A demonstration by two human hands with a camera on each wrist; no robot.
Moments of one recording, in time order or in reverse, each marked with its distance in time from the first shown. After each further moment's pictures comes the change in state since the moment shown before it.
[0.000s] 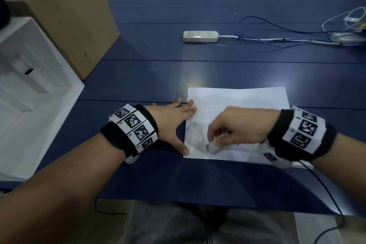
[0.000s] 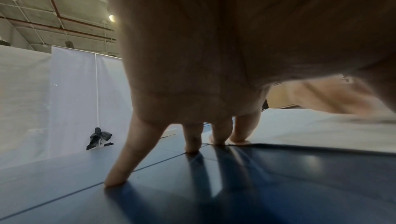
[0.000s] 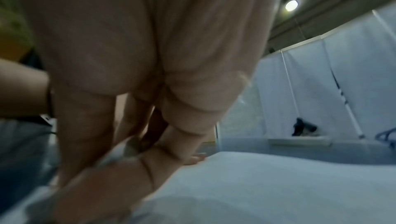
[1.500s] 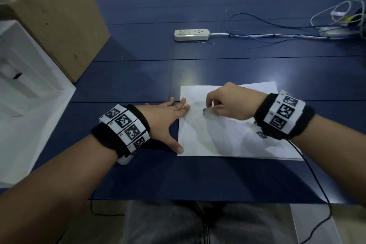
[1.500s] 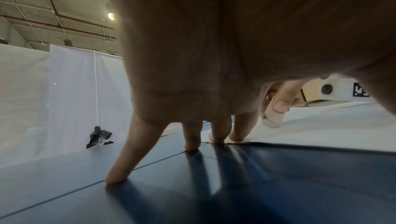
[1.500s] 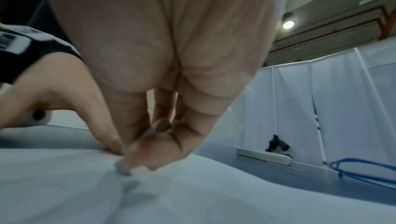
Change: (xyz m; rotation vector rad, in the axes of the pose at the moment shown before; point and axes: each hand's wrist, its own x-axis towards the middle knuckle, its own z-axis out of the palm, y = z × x) left_hand -0.001 0.000 -0.001 -0.005 -0.008 0.002; right_hand 0.009 0.021 -0.019 -0.094 0.299 0.167
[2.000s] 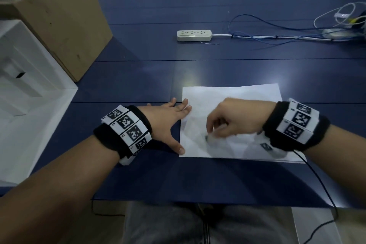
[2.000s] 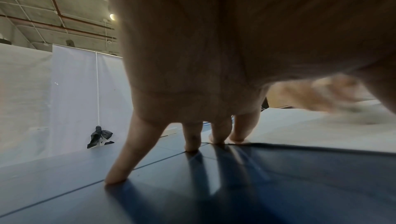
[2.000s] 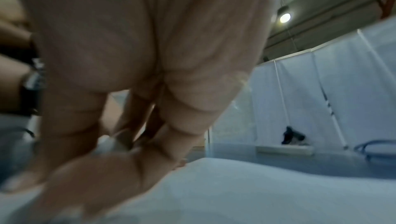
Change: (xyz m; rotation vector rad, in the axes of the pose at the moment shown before) left_hand 0.001 -0.001 0.001 -0.001 0.015 0.005; right_hand -0.016 -0.011 0.006 0.095 -0.227 -0.127
